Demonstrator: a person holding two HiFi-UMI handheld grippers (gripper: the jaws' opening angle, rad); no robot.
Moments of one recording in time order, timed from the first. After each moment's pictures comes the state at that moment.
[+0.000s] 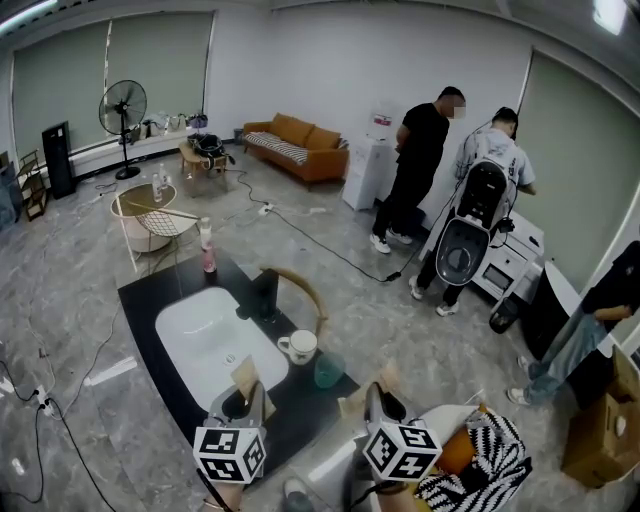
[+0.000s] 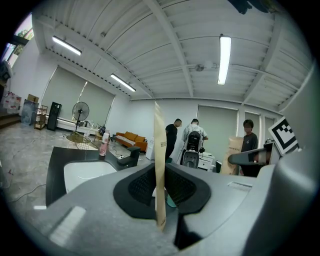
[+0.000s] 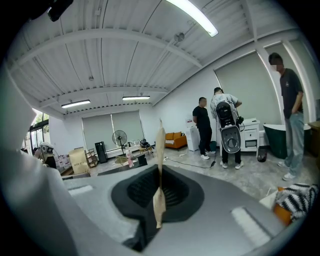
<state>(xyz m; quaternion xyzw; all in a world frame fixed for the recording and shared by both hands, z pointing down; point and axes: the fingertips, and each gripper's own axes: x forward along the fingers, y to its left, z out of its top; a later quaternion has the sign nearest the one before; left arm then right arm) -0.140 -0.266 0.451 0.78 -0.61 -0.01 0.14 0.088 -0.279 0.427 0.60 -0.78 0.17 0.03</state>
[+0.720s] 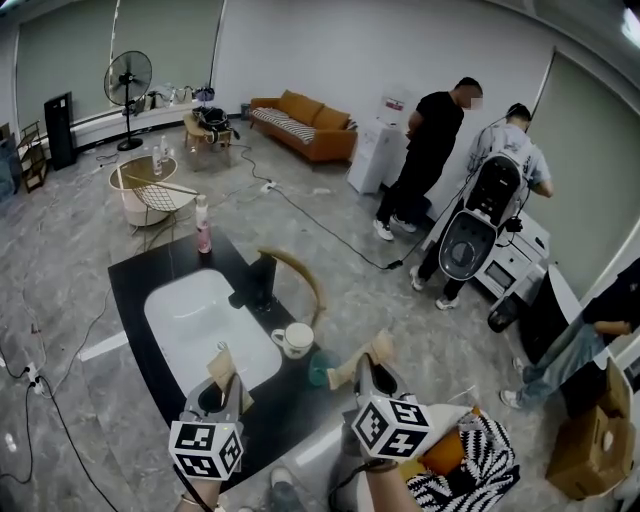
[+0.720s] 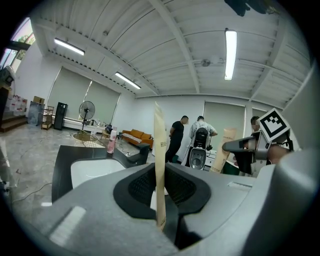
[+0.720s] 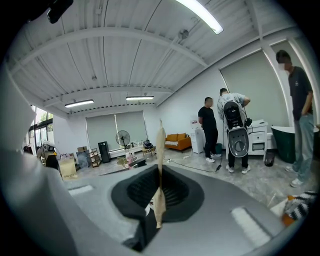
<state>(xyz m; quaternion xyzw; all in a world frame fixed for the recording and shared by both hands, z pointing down) -0.170 -0.290 0.471 0.76 -0.63 0.00 0.15 0.065 -0.355 0.420 0.59 -0.79 0.16 0.03</state>
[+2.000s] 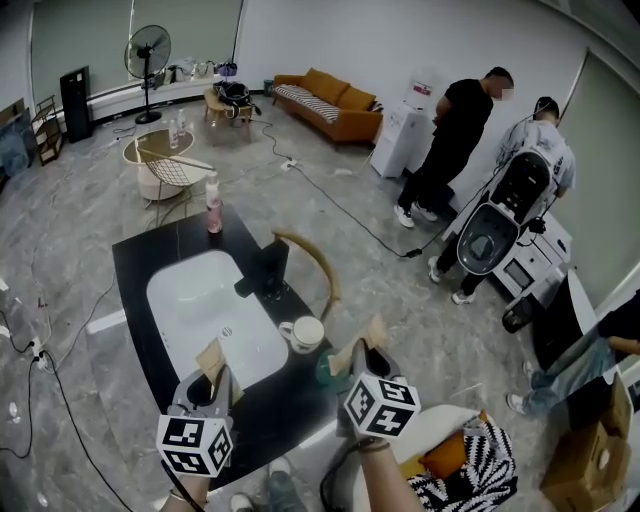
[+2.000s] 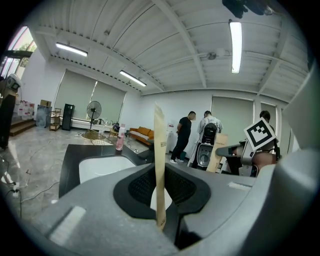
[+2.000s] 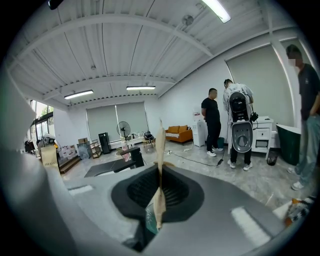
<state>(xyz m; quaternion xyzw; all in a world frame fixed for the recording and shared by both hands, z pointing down) -0.191 -0.308 0.490 0.73 -0.67 0.03 0.16 0.049 -0.425 0.479 0.57 -0.80 0.17 0.09</state>
